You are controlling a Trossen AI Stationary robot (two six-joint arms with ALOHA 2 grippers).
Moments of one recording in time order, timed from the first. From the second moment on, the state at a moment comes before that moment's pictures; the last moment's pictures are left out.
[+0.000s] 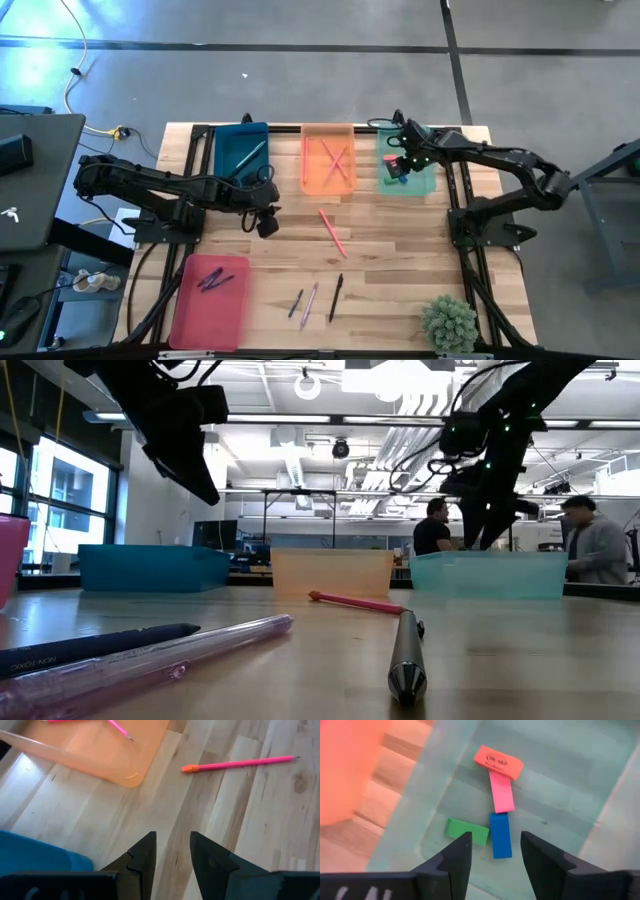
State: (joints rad) left arm 0.06 1.21 0.76 -0.50 -0.30 -0.32; right arm -0.68 1.31 0.82 -0.71 0.07 0.44
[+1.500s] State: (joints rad) left arm 0.16 1.21 0.82 -0.14 -0.11 0.22; right arm -0.23 1.09 0.82 -0.71 0.29 0.63
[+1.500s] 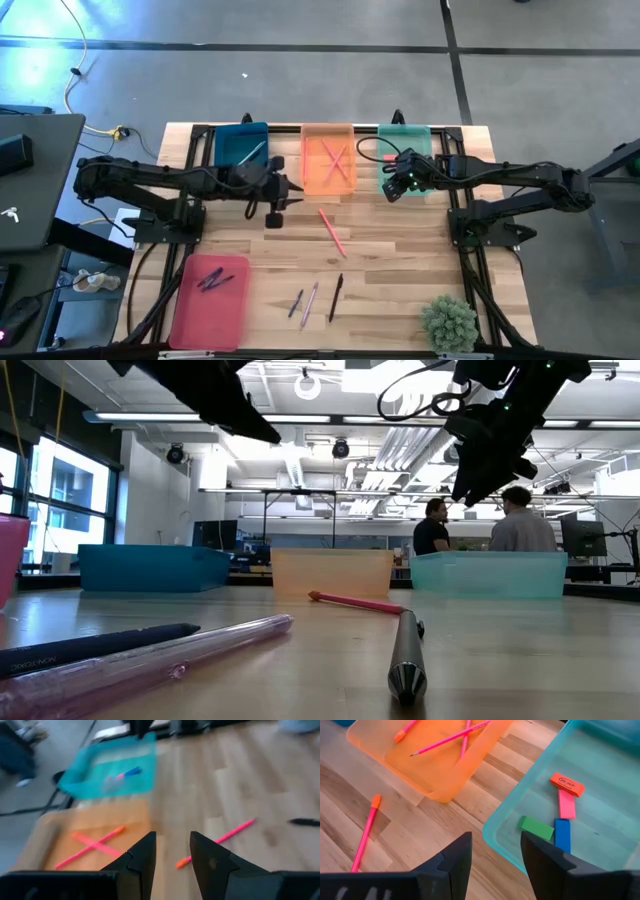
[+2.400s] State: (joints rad) left arm 0.24 1.55 1.13 -0.43 0.08 0.47; right arm -0.23 1.09 0.82 -0.70 0.29 0.62
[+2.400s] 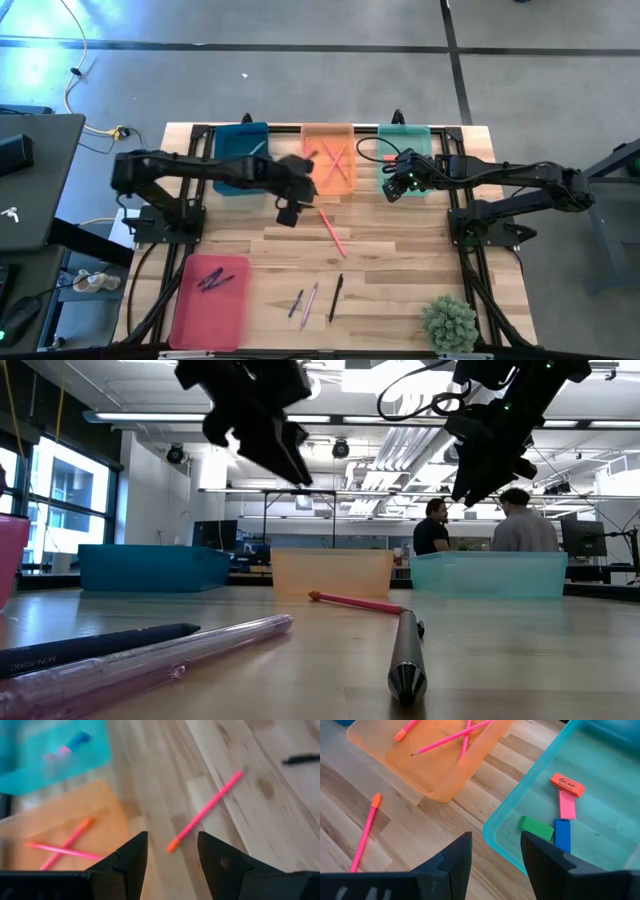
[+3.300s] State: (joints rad) left arm 0.19 1.91 1.31 -0.51 0.07 0.56; right arm -0.23 1.09 0.82 -0.70 0.31 0.62
